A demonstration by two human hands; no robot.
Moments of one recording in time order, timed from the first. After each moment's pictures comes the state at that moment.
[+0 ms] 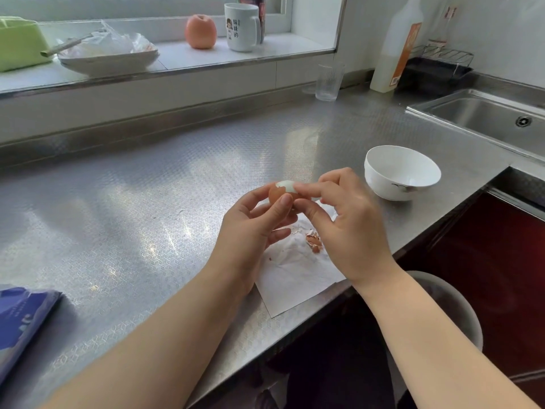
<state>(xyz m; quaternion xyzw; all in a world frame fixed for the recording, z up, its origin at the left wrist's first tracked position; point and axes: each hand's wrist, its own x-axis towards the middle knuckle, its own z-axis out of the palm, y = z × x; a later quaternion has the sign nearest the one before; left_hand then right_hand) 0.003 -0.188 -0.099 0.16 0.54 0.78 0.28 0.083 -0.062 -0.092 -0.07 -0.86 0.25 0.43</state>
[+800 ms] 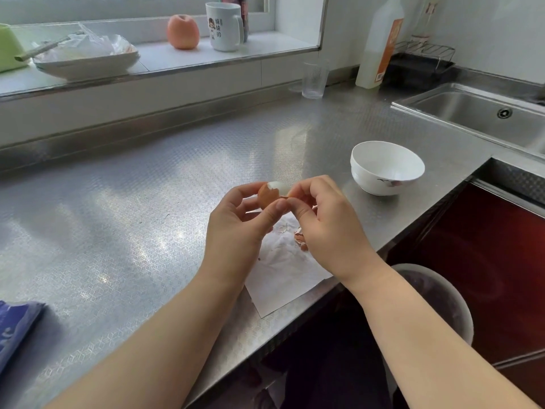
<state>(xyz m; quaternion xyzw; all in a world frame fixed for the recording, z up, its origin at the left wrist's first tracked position) 0.004 -0.184 -0.105 0.21 0.63 0.73 0.16 0.080 -0.066 -0.096 -0.12 -0.84 0.42 0.33</state>
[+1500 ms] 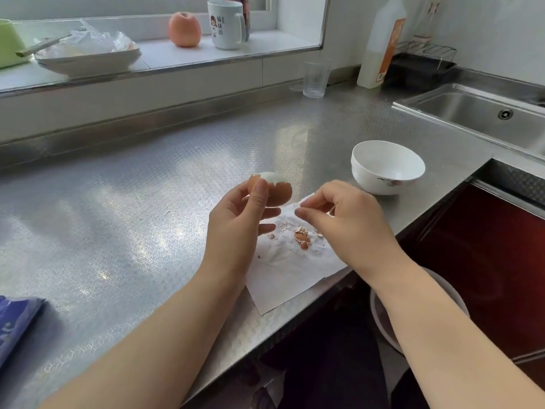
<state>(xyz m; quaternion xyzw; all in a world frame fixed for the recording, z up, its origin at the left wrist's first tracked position) 0.009 -0.184 -0.100 0.20 0.63 0.73 0.17 0.098 -0.048 -0.087 -0.17 -0.88 0.33 0.29</state>
